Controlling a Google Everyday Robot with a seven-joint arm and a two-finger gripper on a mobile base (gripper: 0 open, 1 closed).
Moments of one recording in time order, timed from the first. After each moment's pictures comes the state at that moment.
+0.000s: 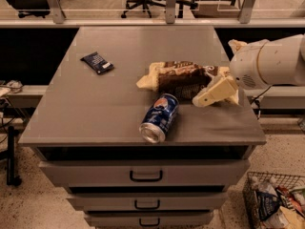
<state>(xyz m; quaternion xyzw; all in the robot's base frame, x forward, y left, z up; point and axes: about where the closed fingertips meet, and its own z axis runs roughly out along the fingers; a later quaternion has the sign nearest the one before) 0.567 -0.160 0.915 -0.47 0.76 0.03 0.46</state>
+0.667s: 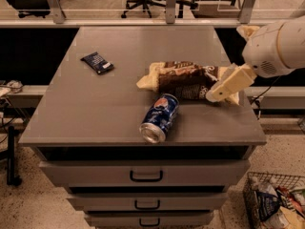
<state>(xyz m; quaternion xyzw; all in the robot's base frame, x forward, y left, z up) 0.552 -0.172 0.953 -0.51 0.74 0.01 0.44</state>
